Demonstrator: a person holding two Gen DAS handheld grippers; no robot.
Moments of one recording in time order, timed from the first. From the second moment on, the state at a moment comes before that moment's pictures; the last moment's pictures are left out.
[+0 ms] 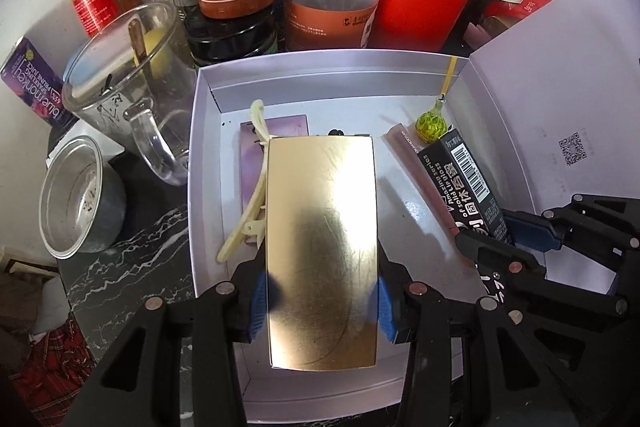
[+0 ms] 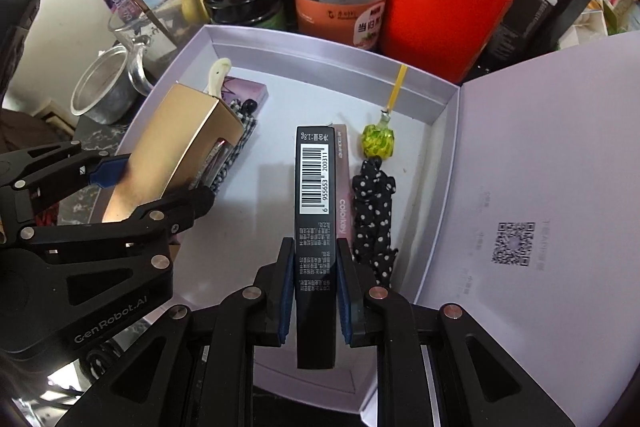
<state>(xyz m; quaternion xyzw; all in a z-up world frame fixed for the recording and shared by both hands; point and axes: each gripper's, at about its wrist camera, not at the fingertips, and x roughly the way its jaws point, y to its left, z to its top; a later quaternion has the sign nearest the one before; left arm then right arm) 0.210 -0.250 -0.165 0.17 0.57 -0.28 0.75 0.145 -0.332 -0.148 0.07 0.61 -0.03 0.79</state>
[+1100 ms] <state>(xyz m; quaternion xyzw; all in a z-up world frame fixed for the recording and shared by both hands) 0.216 -0.254 -0.197 0.17 0.59 -0.26 0.74 0.157 -0.328 -0.184 0.07 0.61 -0.04 0.79</state>
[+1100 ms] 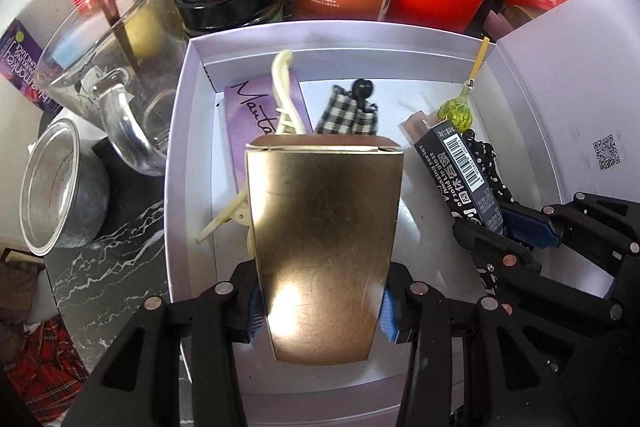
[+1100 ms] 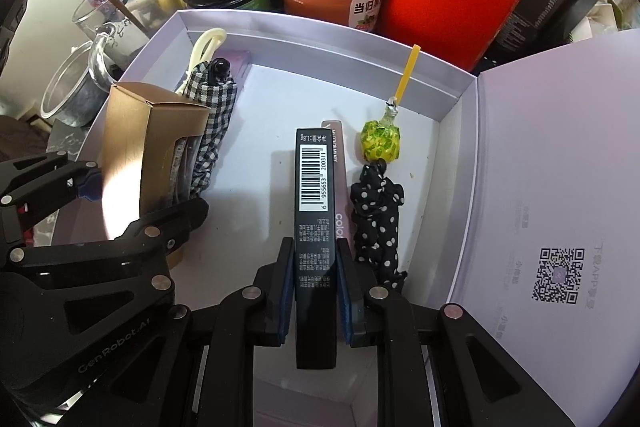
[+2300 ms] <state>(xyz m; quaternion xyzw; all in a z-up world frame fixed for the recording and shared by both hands) 0.216 -0.217 -0.076 0.15 0.54 -0.23 0.80 0.153 -0.329 -0.079 0.04 0.56 -0.07 0.82</state>
